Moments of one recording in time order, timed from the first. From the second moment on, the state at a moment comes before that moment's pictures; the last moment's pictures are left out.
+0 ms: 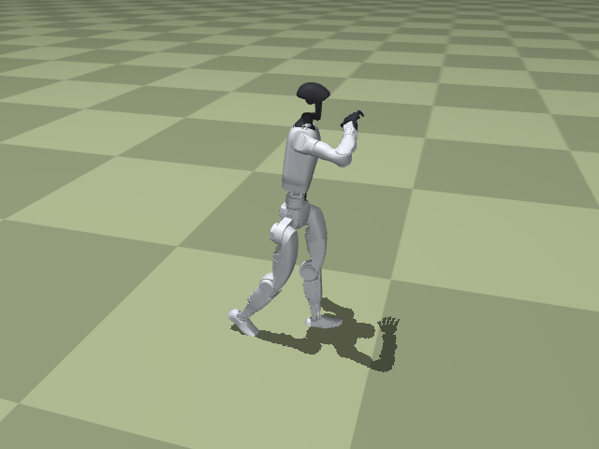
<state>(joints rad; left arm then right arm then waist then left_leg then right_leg) 0.18 0.34 -0.05 1.17 -0.34 0.08 -0.23 -1.43 -0.72 0.82 -0.41 -0.56 -0.17 0.09 0.37 -0.08 0.13 -0.09 0.06 0.37 -0.06 -0.15 -0.10 0.19 0.03 0.10 0.39 -0.03 0.08</state>
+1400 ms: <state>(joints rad) 0.43 0.27 -0.17 1.22 -0.36 0.10 -0.25 -1.60 -0.81 0.93 -0.44 -0.49 -0.15 0.07 0.31 -0.09 0.13 -0.25 -0.05 0.27 0.07 -0.12 -0.01 0.14 -0.05 0.01 -0.01 -0.20 0.15</state>
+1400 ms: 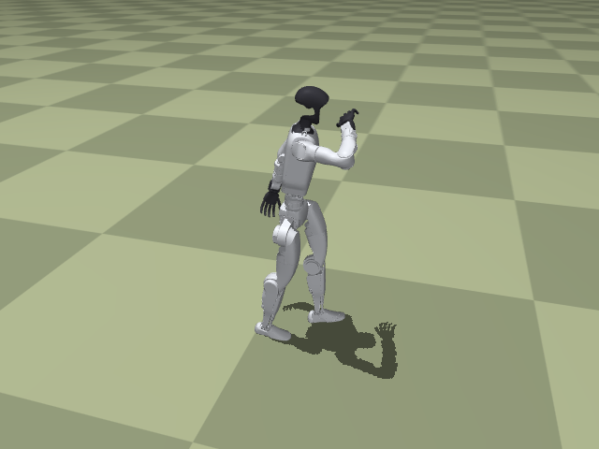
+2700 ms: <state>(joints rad) -0.15 0.28 -0.25 1.33 -0.25 0.13 -0.05 -0.28 -0.39 0.46 0.84 -0.13 0.10 -0.10 0.03 -0.13 0.10 -0.14 -0.11 0.10 0.95 -0.21 0.12 -0.02 -0.19 -0.16 -0.02 -0.09 0.16</state>
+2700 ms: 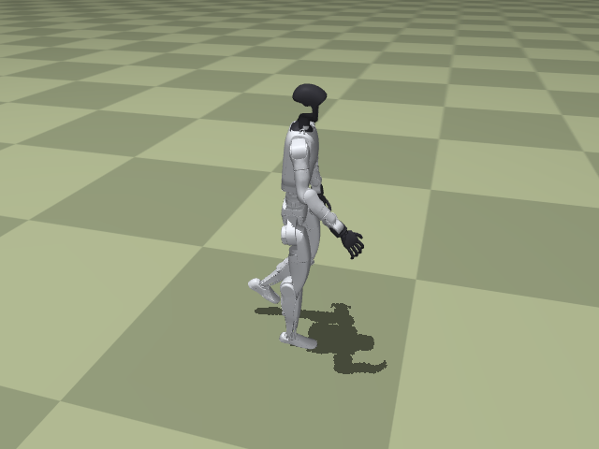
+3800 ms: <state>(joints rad) -0.82 0.41 -0.34 1.01 -0.52 -0.01 -0.02 0.03 -0.24 0.33 1.27 0.06 0.10 0.04 -0.15 -0.06 0.16 0.14 -0.10 0.05 0.07 -0.39 -0.01 -0.23 -0.11 -0.14 0.13 0.00 0.10</state>
